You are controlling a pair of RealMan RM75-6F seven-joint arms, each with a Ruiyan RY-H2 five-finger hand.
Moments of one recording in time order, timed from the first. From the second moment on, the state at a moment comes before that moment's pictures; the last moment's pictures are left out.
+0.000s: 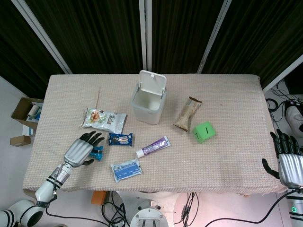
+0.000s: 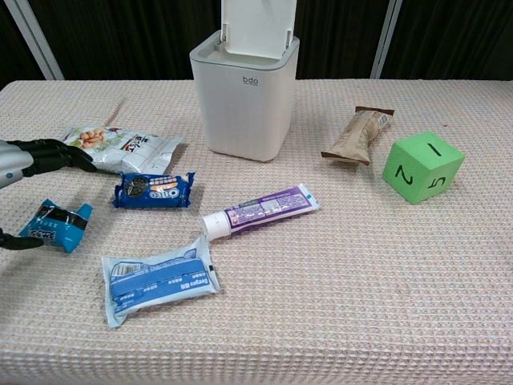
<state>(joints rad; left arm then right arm) -0.40 -1.41 0.00 -1.43 1.58 1.09 0.22 0.03 -1.13 0.06 -1.61 -1.49 1.52 -0.07</state>
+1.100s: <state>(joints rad) -0.41 -1.44 0.02 -1.43 1.49 1.08 0.32 0.02 -1.12 0.07 -1.60 -1.47 1.52 -0.03</state>
